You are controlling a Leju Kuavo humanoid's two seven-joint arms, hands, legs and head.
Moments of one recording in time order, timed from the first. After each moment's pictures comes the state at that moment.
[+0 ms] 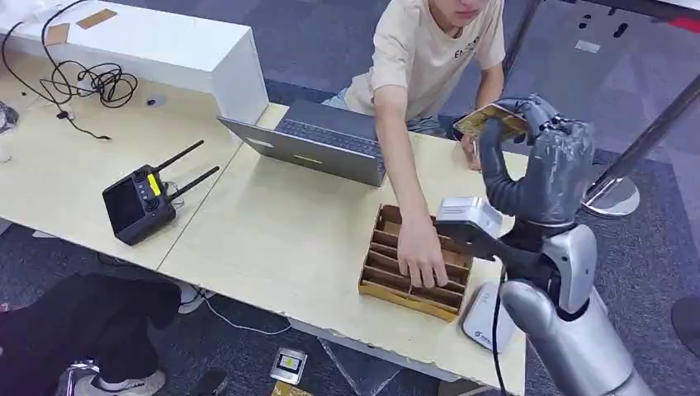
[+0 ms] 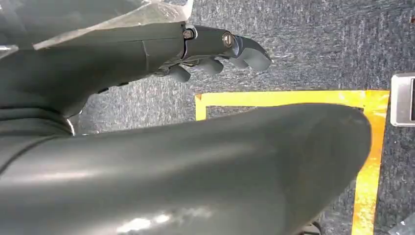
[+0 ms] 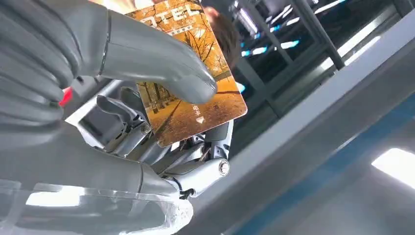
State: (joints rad) left arm -0.13 0.04 -1.00 -0.20 0.83 0.37 -0.02; right arm -0.56 -0.25 0.48 -1.60 0.92 -0.53 -0.02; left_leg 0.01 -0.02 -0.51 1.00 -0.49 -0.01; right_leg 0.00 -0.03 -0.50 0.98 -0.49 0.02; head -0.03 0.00
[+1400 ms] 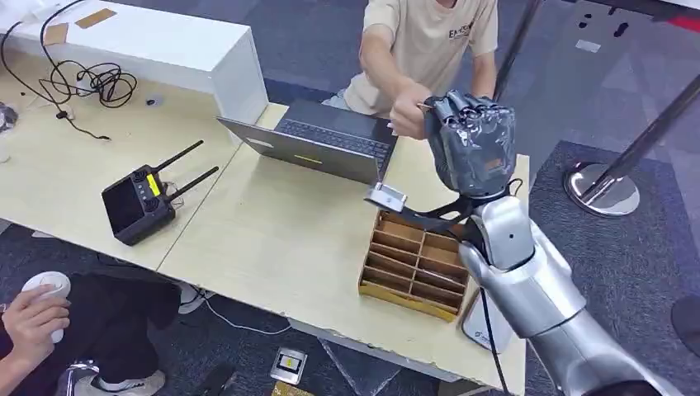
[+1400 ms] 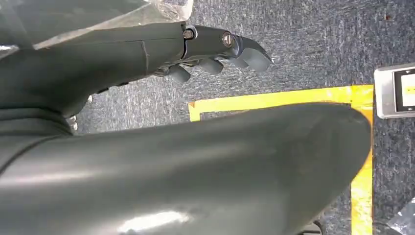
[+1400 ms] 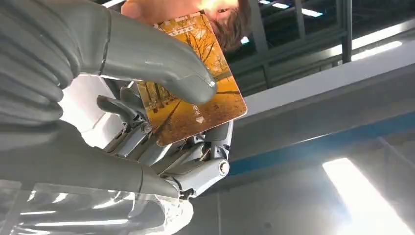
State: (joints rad) left arm -0.16 0.03 -1.06 -0.20 0.80 0.37 -0.02; right arm -0.75 -0.15 0.59 -1.14 1.35 -0.69 0.03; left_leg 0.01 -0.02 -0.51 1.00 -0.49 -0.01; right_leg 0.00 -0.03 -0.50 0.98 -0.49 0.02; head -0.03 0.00
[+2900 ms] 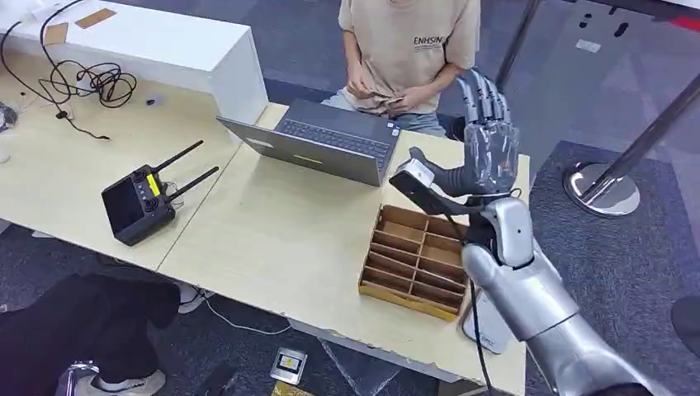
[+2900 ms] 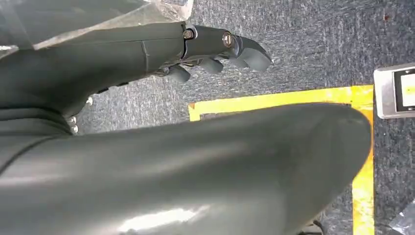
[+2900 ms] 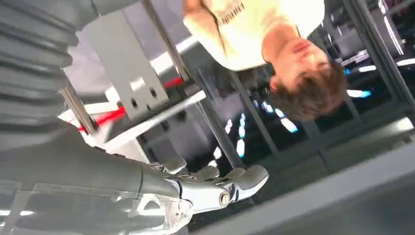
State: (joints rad) left arm -0.15 0.03 -1.06 -0.20 0.80 0.37 -0.03; right arm -0.70 -0.16 0.57 -1.07 0.89 -0.58 0.00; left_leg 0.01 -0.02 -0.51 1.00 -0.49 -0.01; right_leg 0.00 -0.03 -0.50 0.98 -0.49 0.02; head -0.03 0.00
